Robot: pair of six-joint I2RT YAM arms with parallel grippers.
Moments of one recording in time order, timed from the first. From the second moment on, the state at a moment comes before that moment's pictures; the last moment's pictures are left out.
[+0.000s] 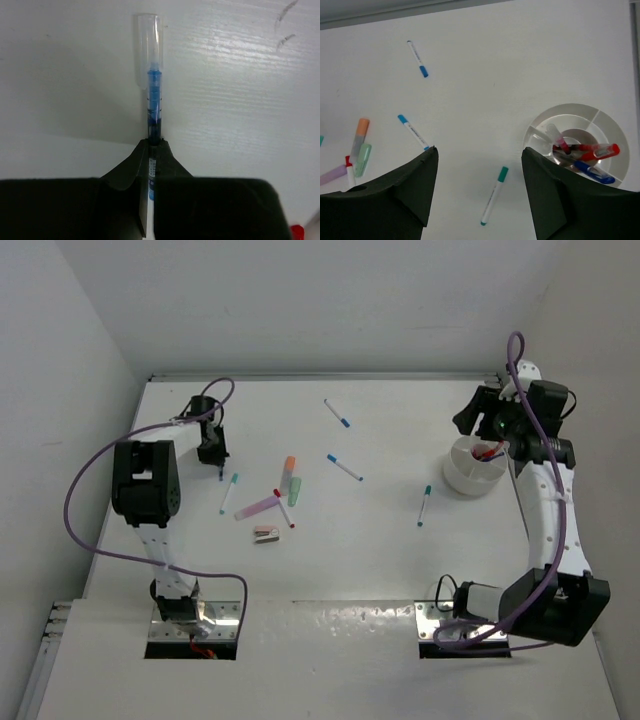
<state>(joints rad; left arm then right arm) 0.01 1.99 1.35 -0.45 -0.06 -0.18 -0.24 1.24 1.16 -0.43 -0.36 0.09</state>
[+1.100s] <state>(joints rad) -0.49 1.48 1.24 0.23 0.89 -0.50 0.14 1.36 1.28 -0.03 -0.82 0.69</state>
